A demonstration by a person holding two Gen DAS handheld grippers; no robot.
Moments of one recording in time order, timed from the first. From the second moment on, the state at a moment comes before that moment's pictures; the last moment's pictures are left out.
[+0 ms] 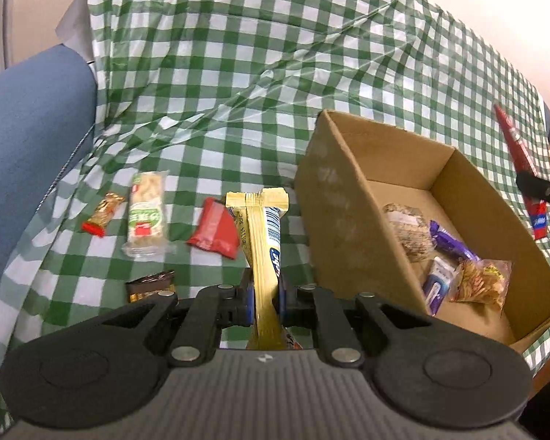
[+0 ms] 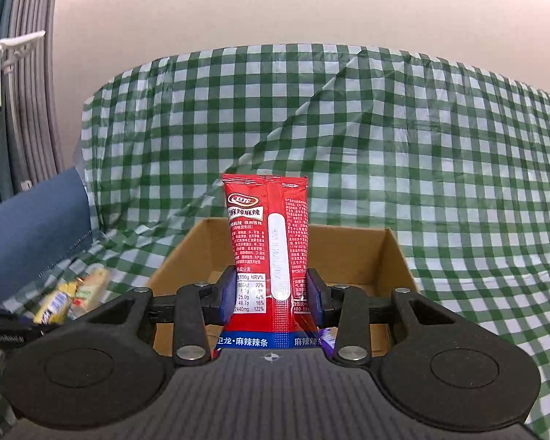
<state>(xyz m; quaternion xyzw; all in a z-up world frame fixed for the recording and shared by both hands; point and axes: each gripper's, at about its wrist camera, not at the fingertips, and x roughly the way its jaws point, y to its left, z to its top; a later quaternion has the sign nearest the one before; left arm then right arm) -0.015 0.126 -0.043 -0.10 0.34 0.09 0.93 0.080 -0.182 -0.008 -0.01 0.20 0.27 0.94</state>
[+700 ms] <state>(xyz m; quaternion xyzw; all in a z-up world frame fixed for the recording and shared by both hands) 0.034 0.050 0.021 -0.06 0.24 -0.02 0.97 0.093 -0.185 -0.015 -0.03 0.20 0.24 0.95</state>
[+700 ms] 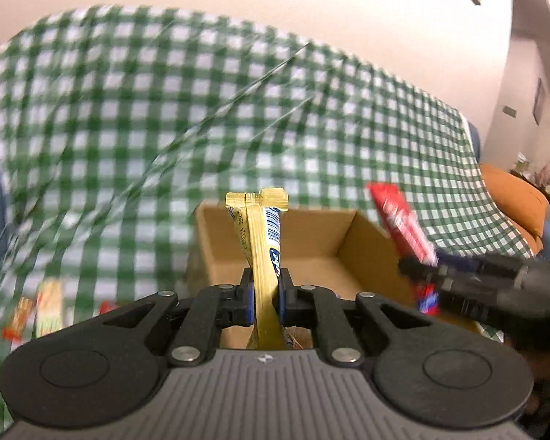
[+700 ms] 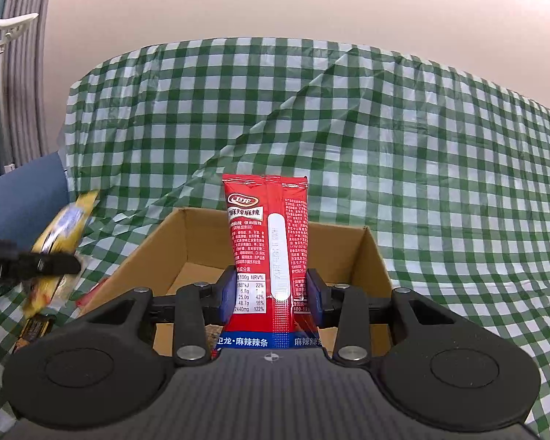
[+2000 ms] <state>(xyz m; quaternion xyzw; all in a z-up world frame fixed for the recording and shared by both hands) 0.094 0.034 0.007 -0.10 0.25 -0.05 0.96 0.111 -0.160 -0.030 -0.04 0.24 0.14 0.96</state>
